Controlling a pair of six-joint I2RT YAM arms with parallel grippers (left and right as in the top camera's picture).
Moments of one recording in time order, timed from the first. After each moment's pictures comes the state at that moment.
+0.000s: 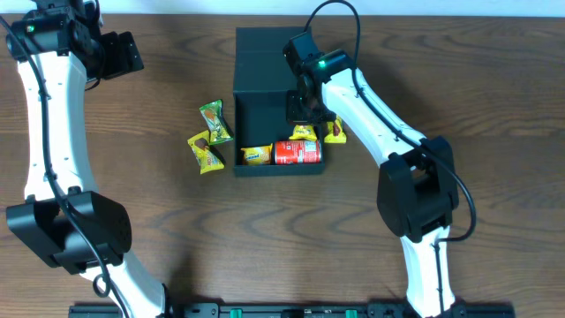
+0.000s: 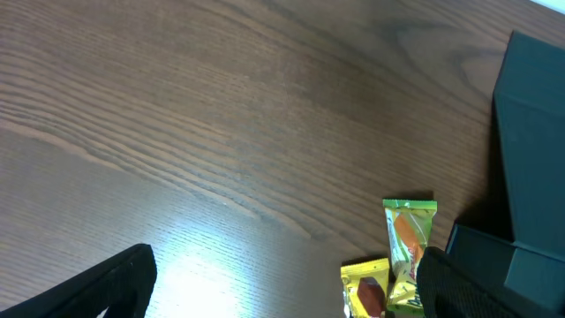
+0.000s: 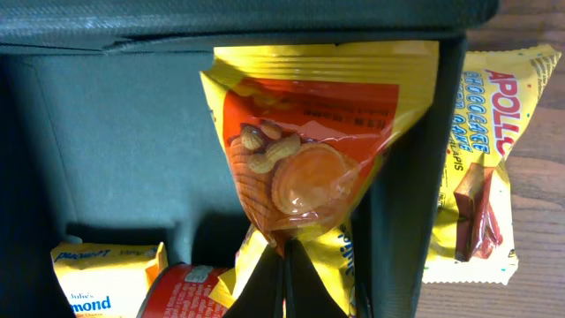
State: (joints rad) left arm 0.19 1.93 2.02 -1.19 0.02 -0.15; right arm 0.48 2.24 1.94 -1.08 -0.03 0.49
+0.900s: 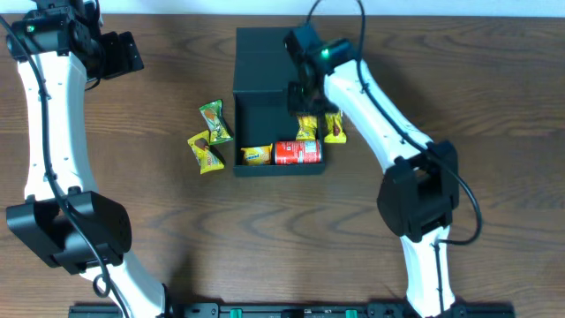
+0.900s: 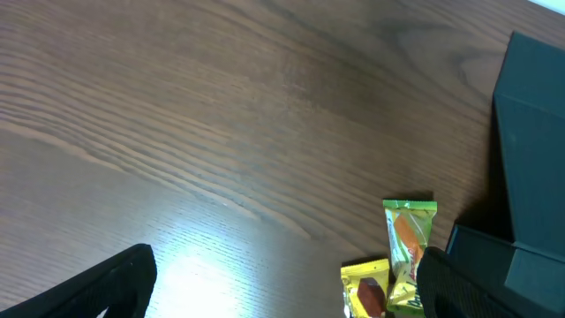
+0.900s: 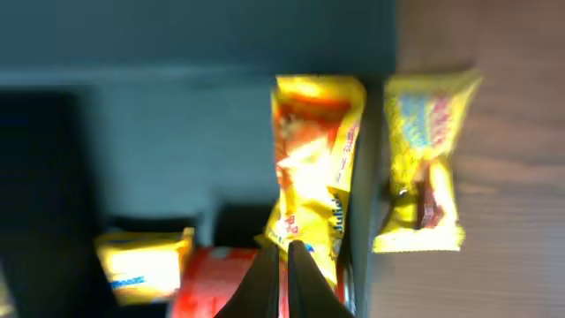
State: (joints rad) left arm 0.19 1.93 2.02 -1.18 0.02 -0.15; right arm 0.48 2.24 2.15 -1.23 0.02 0.50
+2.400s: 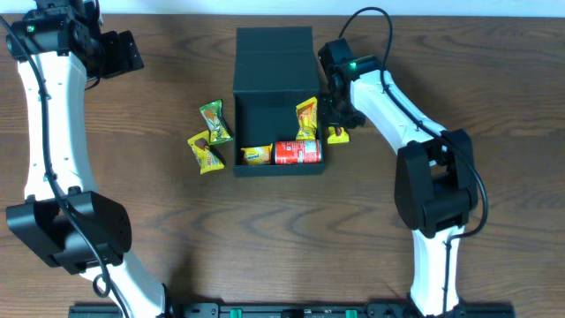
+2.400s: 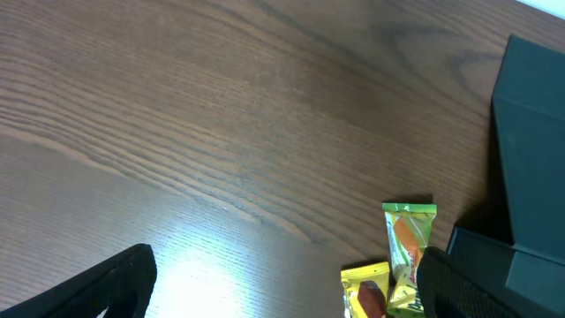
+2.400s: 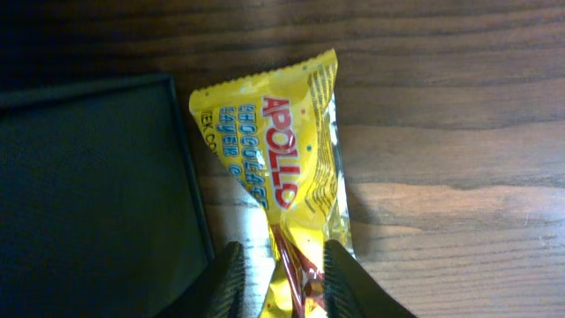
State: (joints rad) left arm 0.19 1.93 2.02 -1.18 0.02 -0.14; right arm 0.35 2.21 1.77 -0.97 0.04 0.45
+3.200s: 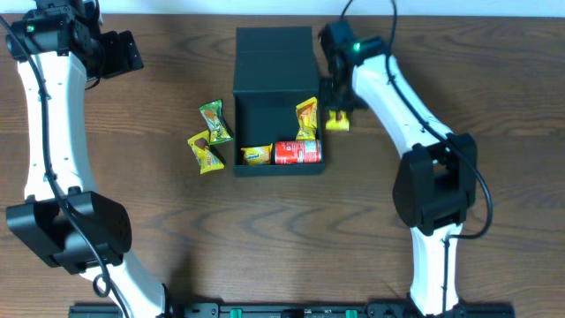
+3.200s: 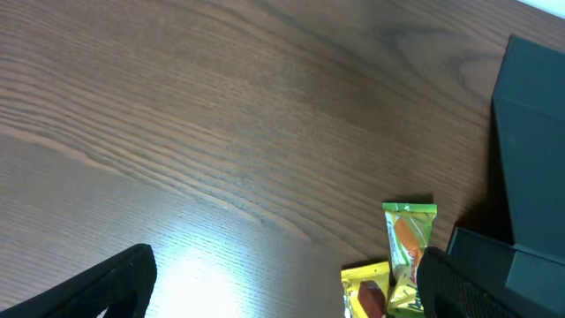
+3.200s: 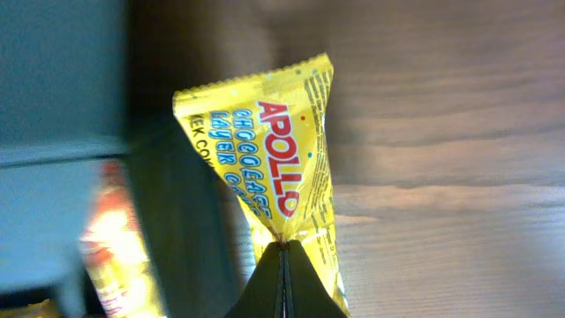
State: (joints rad) left arm 0.19 1.93 2.02 -1.18 0.02 -0.14; right arm 0.35 2.23 2.04 -1.17 0.09 0.44
